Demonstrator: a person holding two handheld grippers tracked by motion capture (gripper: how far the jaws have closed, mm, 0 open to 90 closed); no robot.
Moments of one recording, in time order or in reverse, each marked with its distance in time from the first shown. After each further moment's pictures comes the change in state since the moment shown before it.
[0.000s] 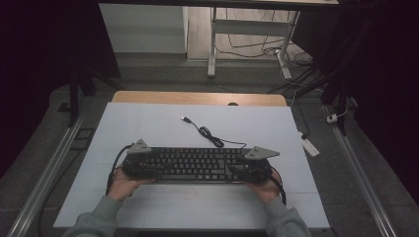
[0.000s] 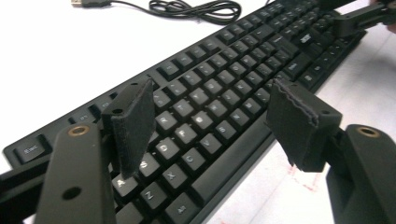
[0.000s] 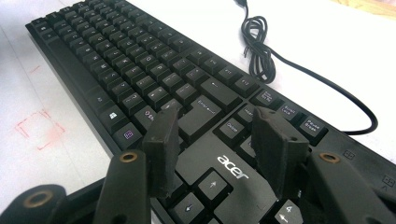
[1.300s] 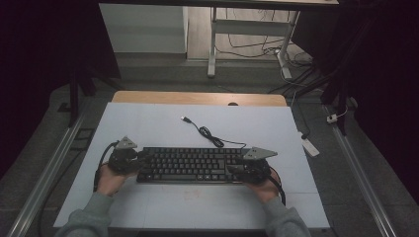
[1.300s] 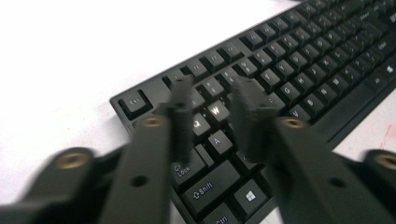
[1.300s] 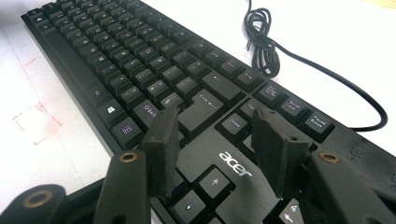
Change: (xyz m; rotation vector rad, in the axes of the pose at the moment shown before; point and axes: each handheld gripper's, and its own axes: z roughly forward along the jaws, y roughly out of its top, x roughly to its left) left arm 0.041 -0.017 -0.009 0.062 0.128 -0.029; right arm 0.001 -0.001 0.004 0.023 0.001 -0.006
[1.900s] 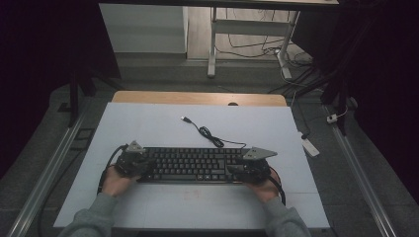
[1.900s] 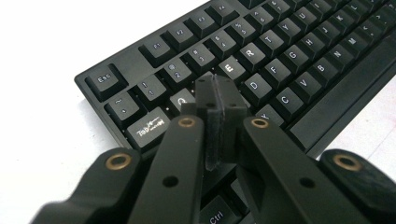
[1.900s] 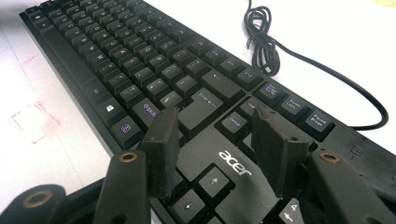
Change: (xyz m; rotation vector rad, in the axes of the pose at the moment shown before) left arm -0.006 -0.005 0.020 0.104 -0.014 0.047; right arm 0.000 0.000 0.001 0.005 0.001 -0.002
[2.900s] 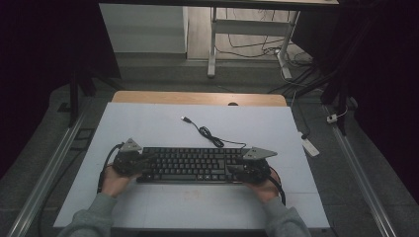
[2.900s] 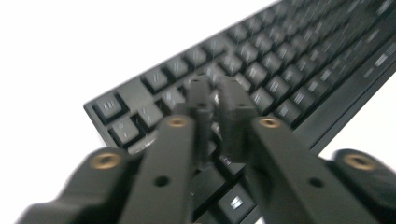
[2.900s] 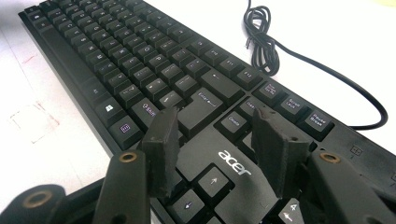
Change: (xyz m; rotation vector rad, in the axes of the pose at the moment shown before) left arm -0.003 0.004 -0.019 -0.154 -0.016 -0.036; right arm 0.000 0.000 0.000 0.003 -0.004 0.000
